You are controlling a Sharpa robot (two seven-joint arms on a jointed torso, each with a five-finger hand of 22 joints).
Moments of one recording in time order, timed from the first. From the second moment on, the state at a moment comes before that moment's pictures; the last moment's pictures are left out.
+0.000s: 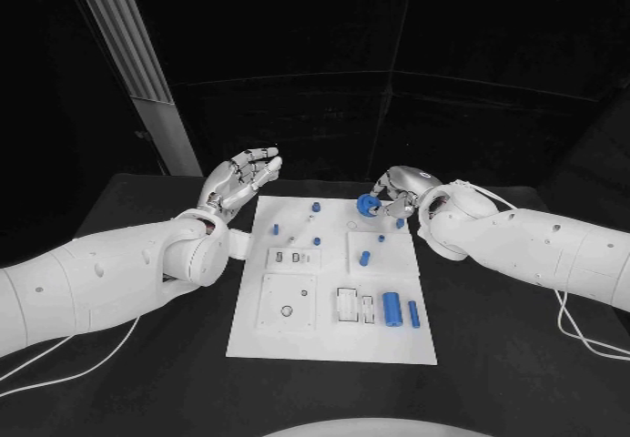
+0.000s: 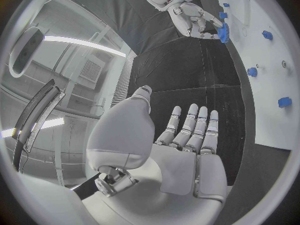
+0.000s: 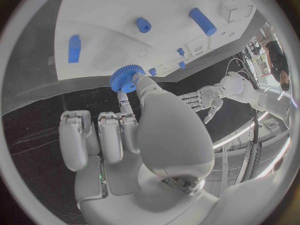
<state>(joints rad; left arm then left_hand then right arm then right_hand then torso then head) 1.28 -0.68 -0.24 1.32 0.00 -0.35 0.68 1.19 -0.03 -0.06 0.30 0.40 0.28 0.14 0.60 0.07 0.31 0.27 0.68 0.07 0.13 0.26 0.85 0.06 0.08 0.25 0.29 0.16 0.40 1.21 -0.66 -0.06 1.20 -1.40 -0.41 -0.17 1.45 -0.08 0.19 0.15 0.30 1.00 0.16 0.17 0.11 1.46 0.09 1.57 1.31 1.47 0.01 1.57 1.31 0.01 1.47 0.13 1.57 1.31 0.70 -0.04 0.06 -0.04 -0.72</state>
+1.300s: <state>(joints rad) 1.28 -0.68 -0.24 1.31 0.00 -0.35 0.68 1.19 -0.03 -0.06 0.30 0.40 0.28 0.14 0.60 0.07 0.31 0.27 0.68 0.07 0.13 0.26 0.85 0.06 0.08 0.25 0.29 0.16 0.40 1.21 -0.42 -0.06 1.09 -1.42 -0.42 -0.10 1.45 -0.08 0.19 0.15 0.29 1.00 0.16 0.17 0.11 1.46 0.09 1.57 1.31 1.47 0.01 1.57 1.31 0.01 1.47 0.13 1.57 1.31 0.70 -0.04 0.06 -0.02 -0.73</state>
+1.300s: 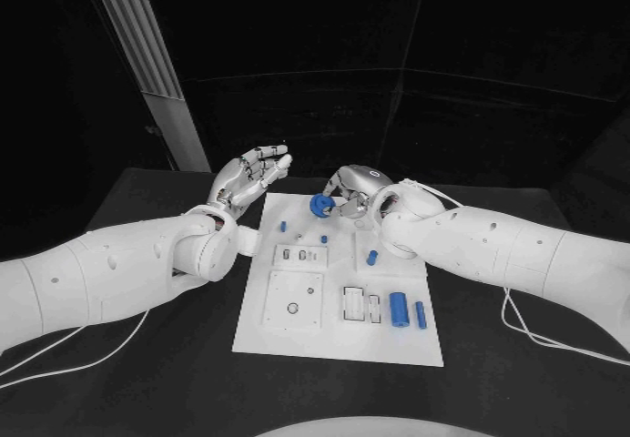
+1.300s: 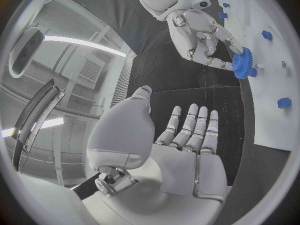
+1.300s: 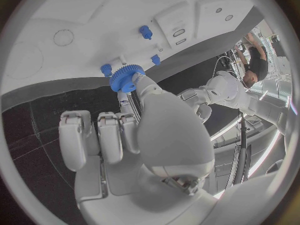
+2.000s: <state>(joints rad) 1.28 -0.68 -0.24 1.31 0.00 -0.35 0.68 1.19 -0.03 -0.06 0.30 0.40 0.28 0.14 0.60 0.07 0.31 0.27 0.68 0.07 0.13 0.26 0.85 0.06 0.08 0.25 0.29 0.16 0.40 1.20 -0.37 -0.06 1.01 -1.44 -0.34 -0.10 1.44 -0.08 0.19 0.14 0.29 1.00 0.16 0.15 0.11 1.46 0.09 1.57 1.31 1.47 0.01 1.57 1.31 0.01 1.47 0.13 1.57 1.31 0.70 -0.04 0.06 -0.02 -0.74</state>
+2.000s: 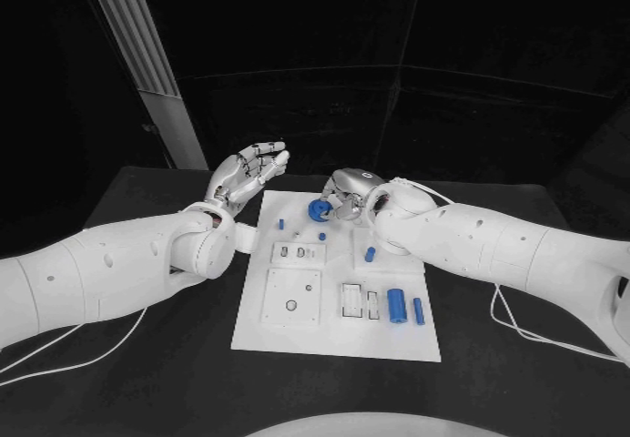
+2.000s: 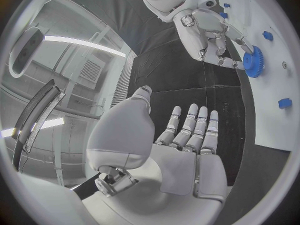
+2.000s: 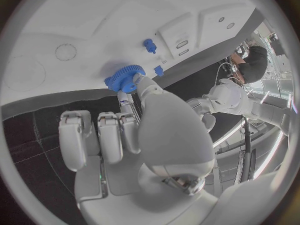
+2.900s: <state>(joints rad) 1.28 -0.68 -0.24 1.31 0.00 -0.35 0.68 1.19 -0.03 -0.06 0.30 0.40 0.28 0.14 0.60 0.07 0.31 0.27 0.68 0.07 0.13 0.26 0.85 0.06 0.08 0.25 0.29 0.16 0.40 1.20 -0.33 -0.06 0.95 -1.45 -0.30 -0.11 1.44 -0.08 0.20 0.14 0.28 0.98 0.17 0.14 0.10 1.46 0.10 1.57 1.31 1.47 0.01 1.57 1.31 0.01 1.47 0.13 1.57 1.31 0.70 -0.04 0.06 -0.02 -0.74</state>
